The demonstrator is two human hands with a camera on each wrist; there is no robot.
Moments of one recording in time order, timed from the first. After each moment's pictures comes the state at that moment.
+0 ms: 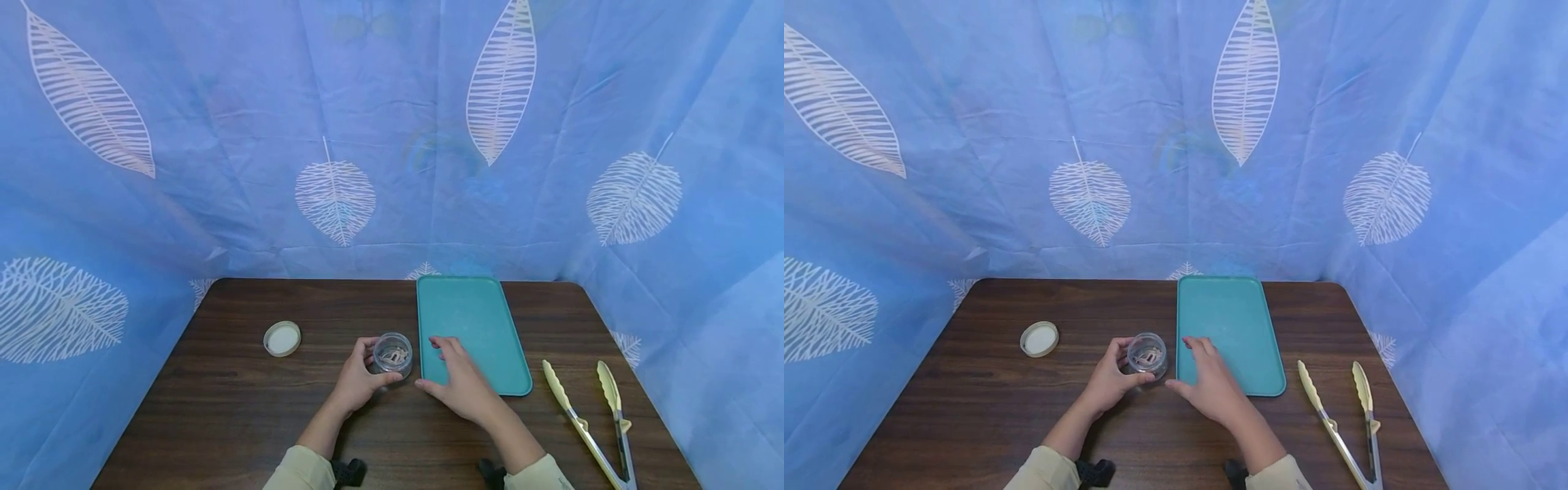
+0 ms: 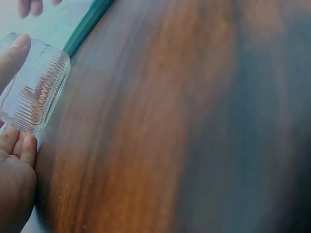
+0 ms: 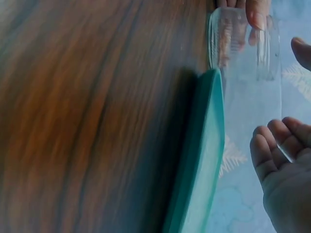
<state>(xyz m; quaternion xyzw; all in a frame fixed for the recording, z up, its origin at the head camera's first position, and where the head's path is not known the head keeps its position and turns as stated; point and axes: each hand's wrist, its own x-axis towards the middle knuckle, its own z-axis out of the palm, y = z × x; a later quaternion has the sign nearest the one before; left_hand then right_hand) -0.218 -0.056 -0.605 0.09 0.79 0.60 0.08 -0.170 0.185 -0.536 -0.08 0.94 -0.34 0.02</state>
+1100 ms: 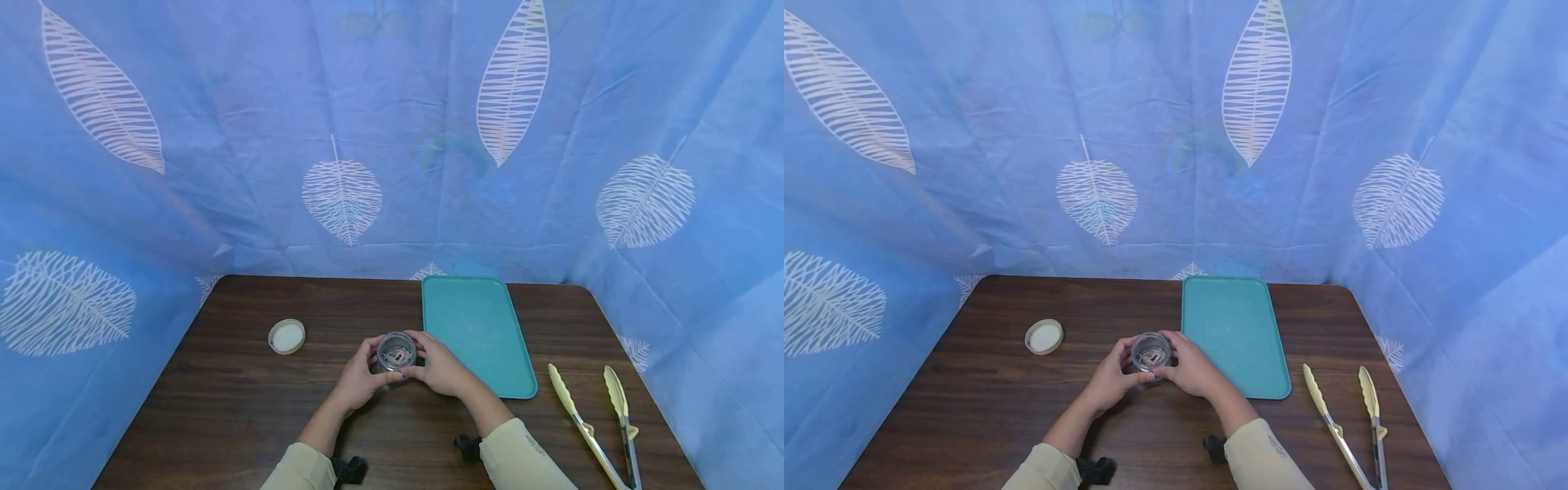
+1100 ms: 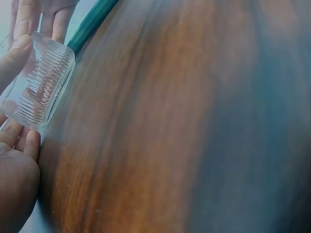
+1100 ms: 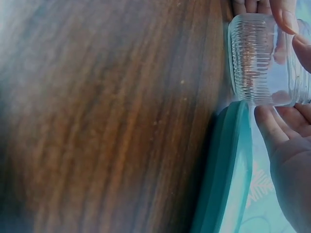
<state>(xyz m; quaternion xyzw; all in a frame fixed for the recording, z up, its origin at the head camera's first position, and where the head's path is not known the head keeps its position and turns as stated) -0.216 -0.063 -0.598 0.10 0.78 0.61 0.12 -0.219 0.158 -0.552 -0.14 0.88 -0.44 0.13</state>
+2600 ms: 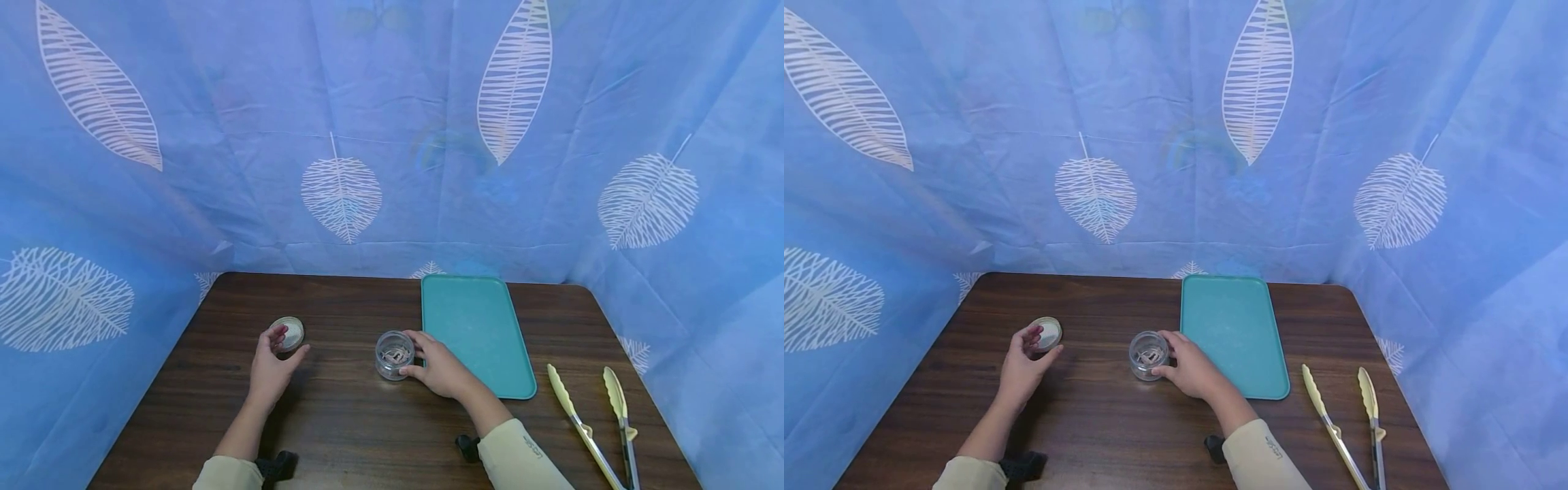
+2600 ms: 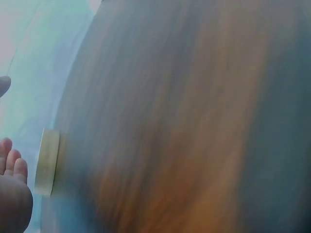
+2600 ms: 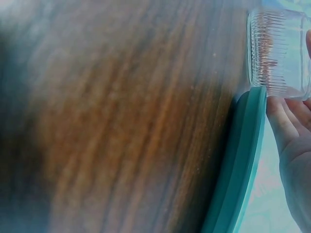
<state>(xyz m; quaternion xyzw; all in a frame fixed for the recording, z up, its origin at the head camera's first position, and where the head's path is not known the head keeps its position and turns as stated) -0.220 -0.196 -0.580 -0.09 0.82 0.56 -0.05 -0.218 0.159 -0.555 -0.13 0.89 -0.42 0.13</state>
